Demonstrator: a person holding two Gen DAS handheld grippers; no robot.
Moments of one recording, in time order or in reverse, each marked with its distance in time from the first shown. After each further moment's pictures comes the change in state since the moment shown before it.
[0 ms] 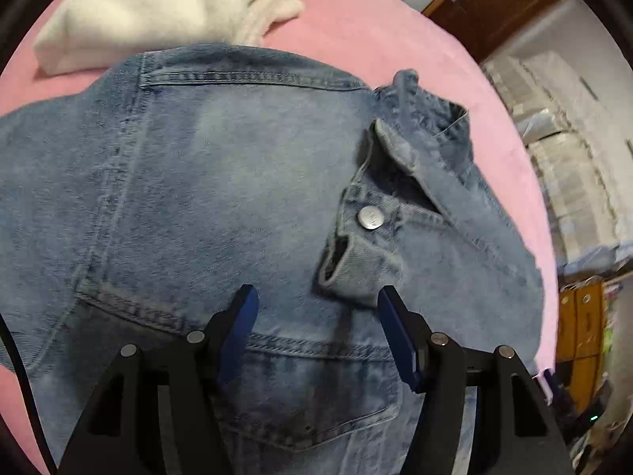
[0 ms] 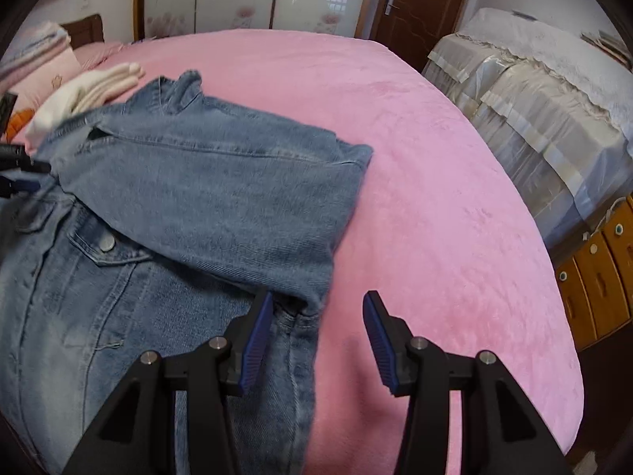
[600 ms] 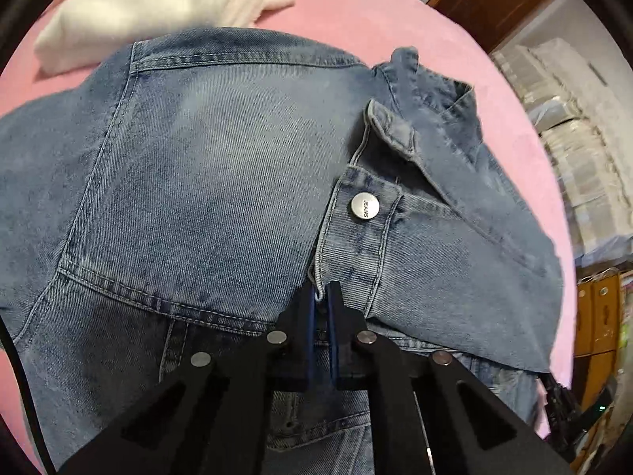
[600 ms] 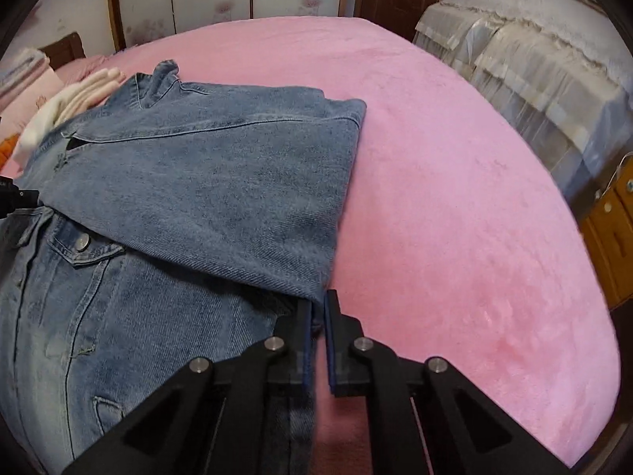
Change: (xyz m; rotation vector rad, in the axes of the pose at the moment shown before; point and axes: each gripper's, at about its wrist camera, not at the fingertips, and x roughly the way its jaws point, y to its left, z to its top) left arm 0.009 -0.019 -0.013 0.029 0.014 0.070; right arm 0.024 -0.017 -0.020 0.118 0.053 0.033
